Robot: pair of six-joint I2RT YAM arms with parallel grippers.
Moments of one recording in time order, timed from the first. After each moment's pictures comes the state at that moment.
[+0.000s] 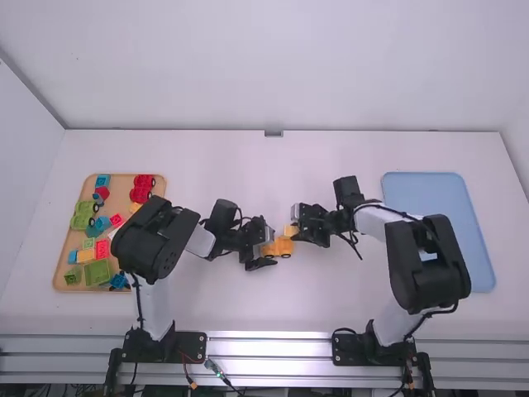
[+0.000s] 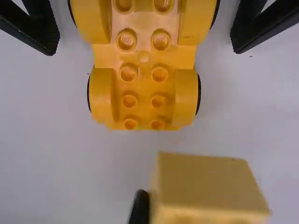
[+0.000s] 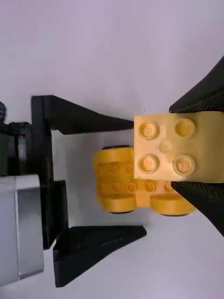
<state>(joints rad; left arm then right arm) -0.36 1.99 0.63 0.50 0.88 0.76 0.22 1.78 0.84 -0.33 -0.88 -1.22</state>
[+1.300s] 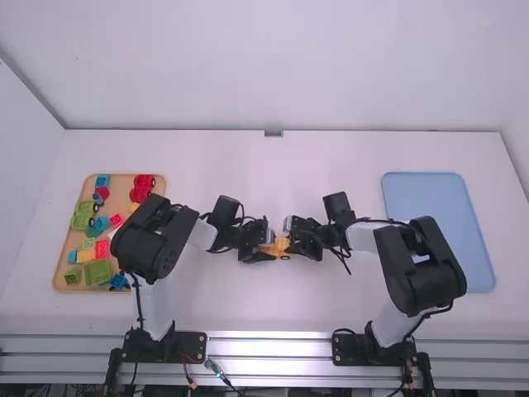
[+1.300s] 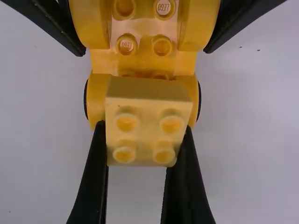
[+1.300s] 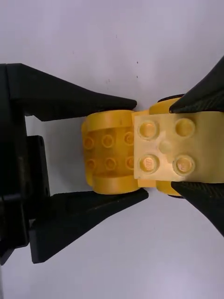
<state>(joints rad) -0.36 1.99 0.71 0.29 0.89 0.93 0.30 1.78 0.68 -0.08 -0.81 -1.00</state>
